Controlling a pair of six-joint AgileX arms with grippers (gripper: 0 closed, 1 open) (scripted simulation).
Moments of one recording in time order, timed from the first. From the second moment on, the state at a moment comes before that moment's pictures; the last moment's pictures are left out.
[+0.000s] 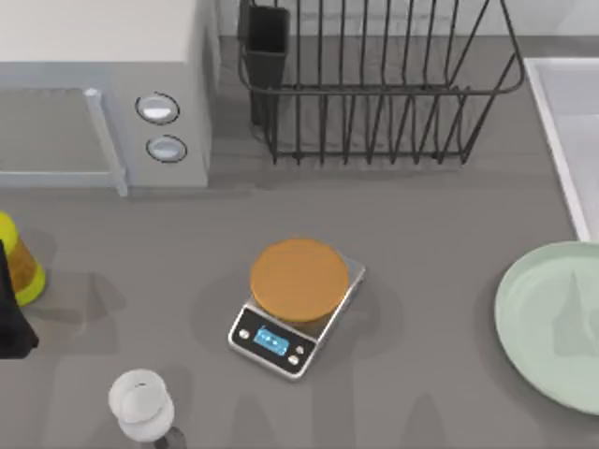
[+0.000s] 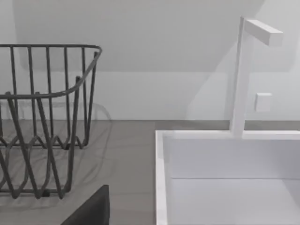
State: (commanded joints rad) left arm 0.00 0.00 0.00 0.00 0.00 0.00; right arm 0.00 0.00 0.00 0.00 0.00 0.00
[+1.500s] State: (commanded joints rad) left arm 0.00 0.00 0.00 0.00 0.00 0.00; right arm 0.28 1.15 0.84 -0.72 0.00 0.29
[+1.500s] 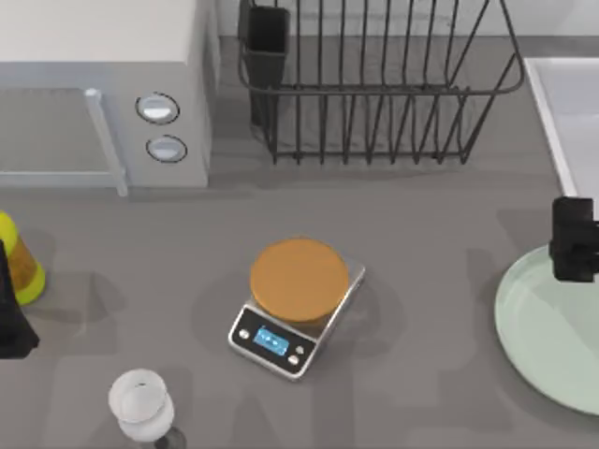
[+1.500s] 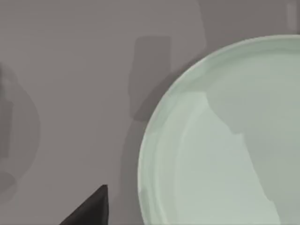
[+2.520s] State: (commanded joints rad) left arm 0.00 0.00 0.00 0.00 0.00 0.00; right arm 0.41 1.75 1.23 -1.05 0.00 0.43
